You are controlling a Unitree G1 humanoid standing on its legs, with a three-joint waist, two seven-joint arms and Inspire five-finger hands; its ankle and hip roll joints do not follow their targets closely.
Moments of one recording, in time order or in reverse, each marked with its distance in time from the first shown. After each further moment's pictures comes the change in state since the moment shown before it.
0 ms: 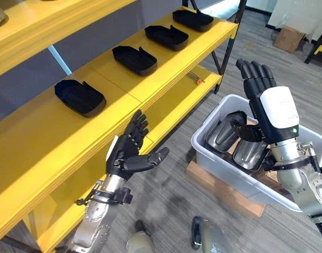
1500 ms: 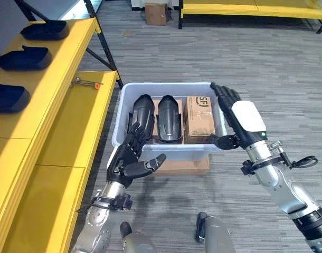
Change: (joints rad) left arm 0.033 -0.036 -0.008 0.068 -0.010 0.003 0.048; right arm -0.098 0.108 0.176 0.069 0.080 0.072 0.156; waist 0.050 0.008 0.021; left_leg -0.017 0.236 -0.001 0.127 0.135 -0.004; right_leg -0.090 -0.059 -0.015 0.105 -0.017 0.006
